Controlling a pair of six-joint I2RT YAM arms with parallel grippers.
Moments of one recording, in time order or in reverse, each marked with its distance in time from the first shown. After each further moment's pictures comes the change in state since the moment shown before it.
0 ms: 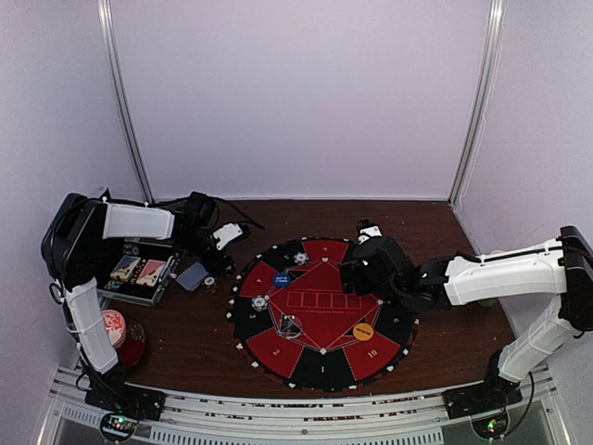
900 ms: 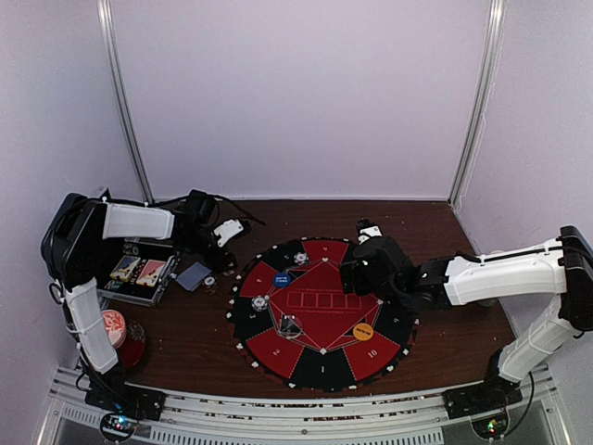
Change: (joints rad) left arm 0.000 -0.002 0.000 0.053 0.009 -0.018; right arm 0.000 0.000 0.000 0.000 0.000 0.000
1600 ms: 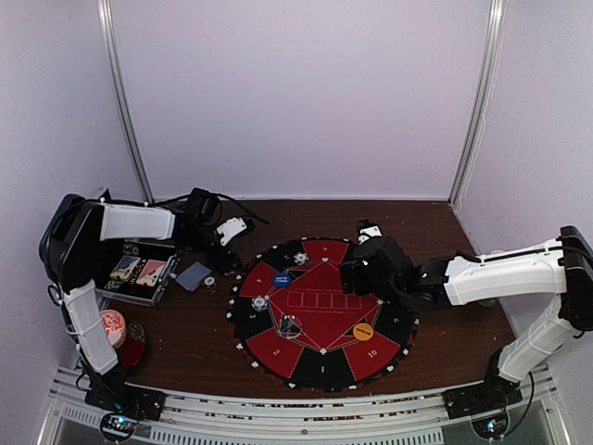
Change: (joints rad) left arm -0.031 -0.023 0.000 0.005 0.002 -0.002; right arm 0.000 0.000 0.000 0.000 0.000 0.000
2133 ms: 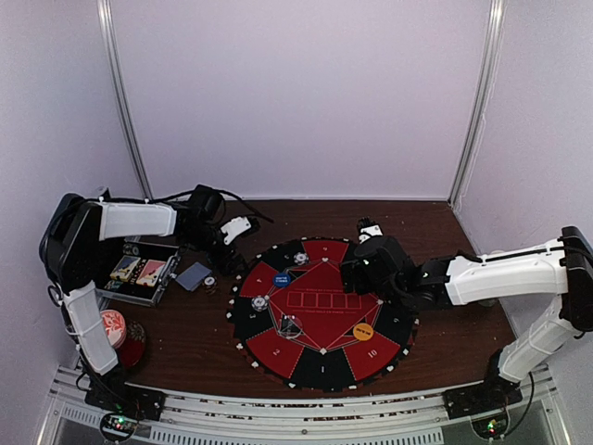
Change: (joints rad) left arm -0.020 -0.004 0.049 -0.093 0.085 0.003; right arm 0.000 -0.008 0.000 0.000 0.000 0.000
